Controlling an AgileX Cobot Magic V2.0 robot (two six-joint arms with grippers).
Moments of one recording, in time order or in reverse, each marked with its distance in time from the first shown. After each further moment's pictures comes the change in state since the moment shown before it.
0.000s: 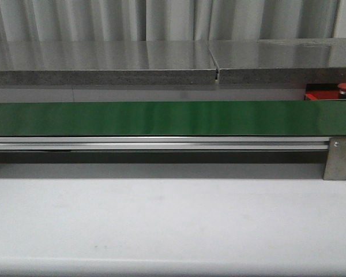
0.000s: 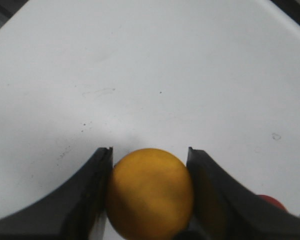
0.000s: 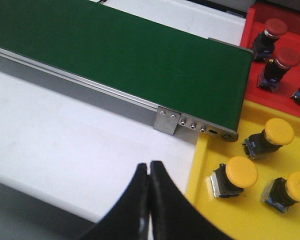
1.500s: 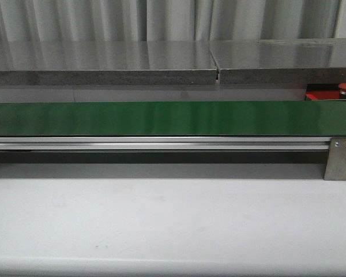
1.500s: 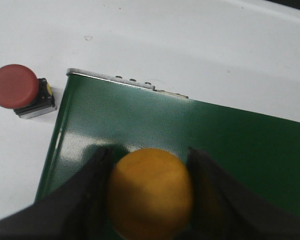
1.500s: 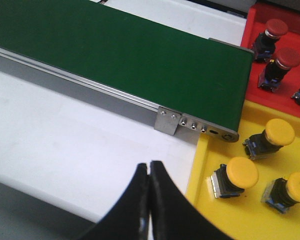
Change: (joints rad) left arm -0.299 -0.410 0.313 0.120 0.122 0.028; right arm 0.000 0.000 0.000 0.000 0.000 0.000
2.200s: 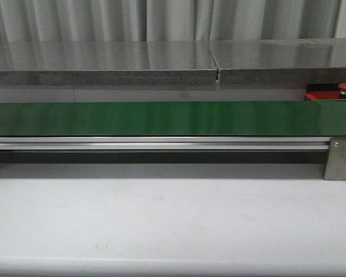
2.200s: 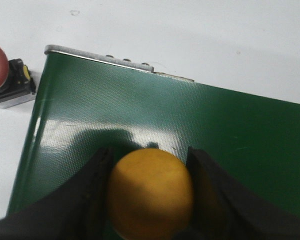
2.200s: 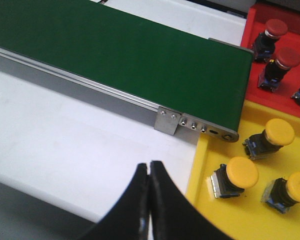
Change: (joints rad) left arm -0.012 0.044 0.073 -0.012 -0.076 0.033; right arm 0.000 0.000 0.000 0.000 0.000 0.000
